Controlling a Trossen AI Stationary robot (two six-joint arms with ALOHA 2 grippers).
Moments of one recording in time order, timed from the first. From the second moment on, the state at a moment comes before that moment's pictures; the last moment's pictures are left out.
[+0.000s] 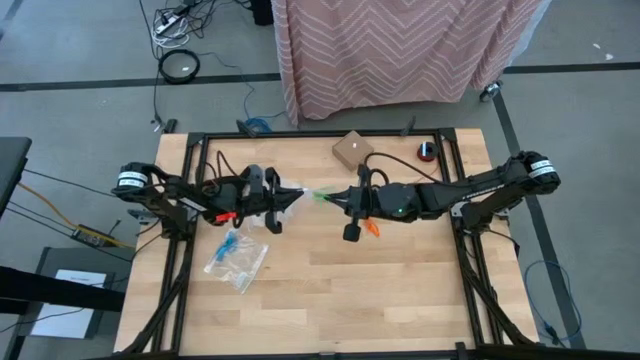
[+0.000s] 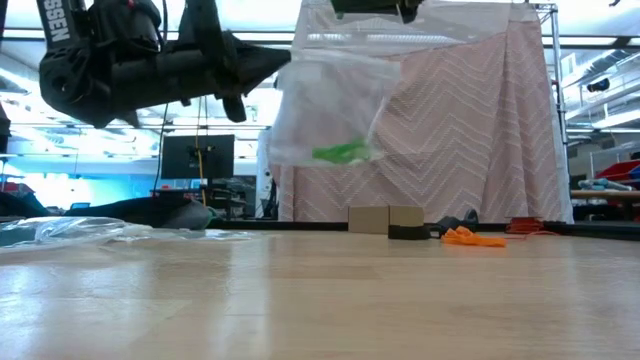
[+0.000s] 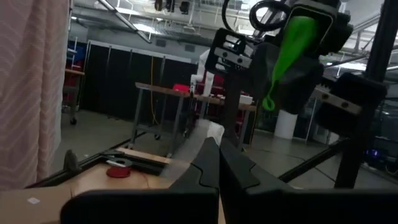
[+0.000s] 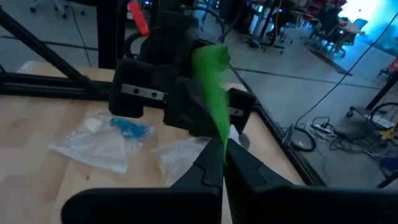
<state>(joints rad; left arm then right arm) 0.06 1.58 0.35 1.57 -0.08 -0.19 0.19 1.39 1.04 0.10 0.48 -0.12</state>
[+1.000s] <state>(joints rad) 0.06 1.59 0.36 1.57 -0.07 -0.18 0.14 1.39 0.96 0.25 0.58 -0.13</state>
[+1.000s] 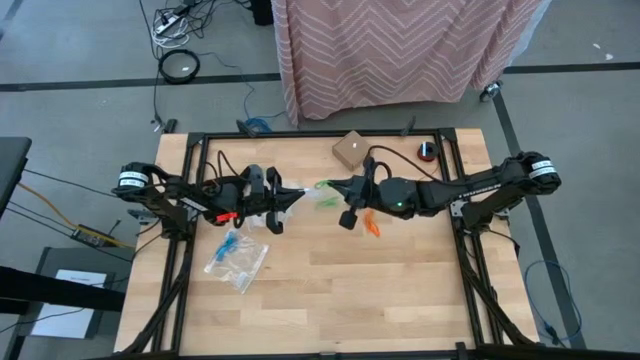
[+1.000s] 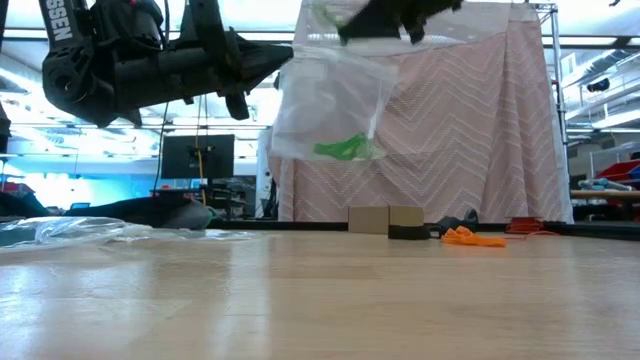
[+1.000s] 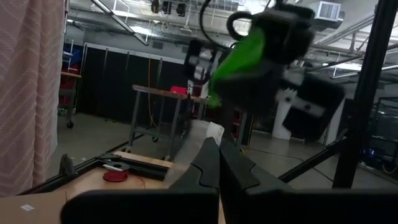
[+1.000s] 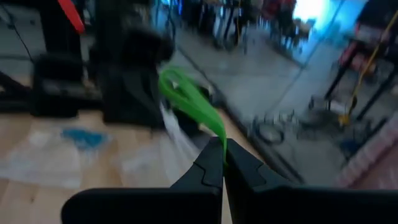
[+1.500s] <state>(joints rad) 0.06 1.59 0.36 1.57 -0.07 -0.16 0.12 1.39 0.96 0.15 0.55 -0.06</state>
